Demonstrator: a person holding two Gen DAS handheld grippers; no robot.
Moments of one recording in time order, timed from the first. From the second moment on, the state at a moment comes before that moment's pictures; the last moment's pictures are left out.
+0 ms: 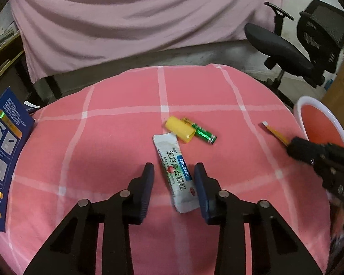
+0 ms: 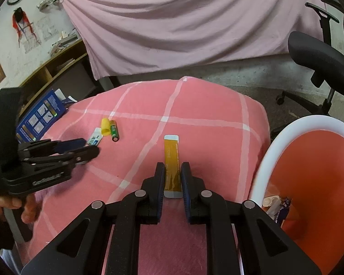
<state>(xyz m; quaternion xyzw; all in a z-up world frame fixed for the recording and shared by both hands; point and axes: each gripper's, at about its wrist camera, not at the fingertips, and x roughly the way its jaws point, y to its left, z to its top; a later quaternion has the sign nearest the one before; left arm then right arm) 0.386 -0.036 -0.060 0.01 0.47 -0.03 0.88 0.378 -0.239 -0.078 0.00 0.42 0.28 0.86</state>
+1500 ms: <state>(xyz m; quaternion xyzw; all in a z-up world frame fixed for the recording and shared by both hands) 0.288 -0.113 0.037 -0.02 0.13 -0.13 0.98 0.282 -0.307 0.011 0.04 0.06 0.22 0.97</state>
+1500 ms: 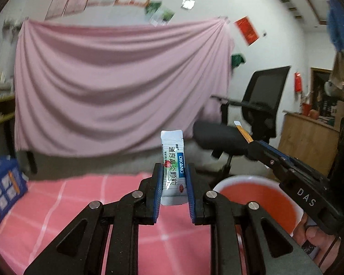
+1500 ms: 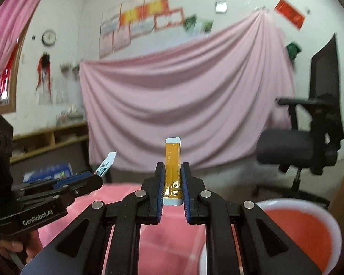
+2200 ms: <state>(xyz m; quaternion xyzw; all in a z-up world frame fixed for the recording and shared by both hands) 0.291 -0.228 0.051 0.04 0.11 -0.24 0.96 0.273 -0.415 0.014 0.14 0.03 0.08 0.99</state>
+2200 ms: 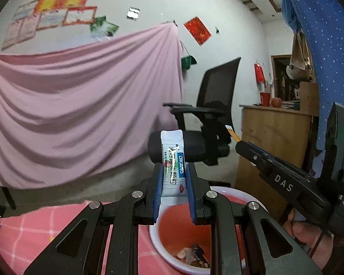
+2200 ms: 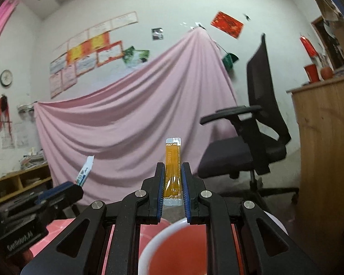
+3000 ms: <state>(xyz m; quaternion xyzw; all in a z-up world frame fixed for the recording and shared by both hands) 0.342 -0.264 0.027 0.02 0.25 -0.28 0.93 0.308 -0.441 -0.016 0.17 0.15 0.04 0.97</state>
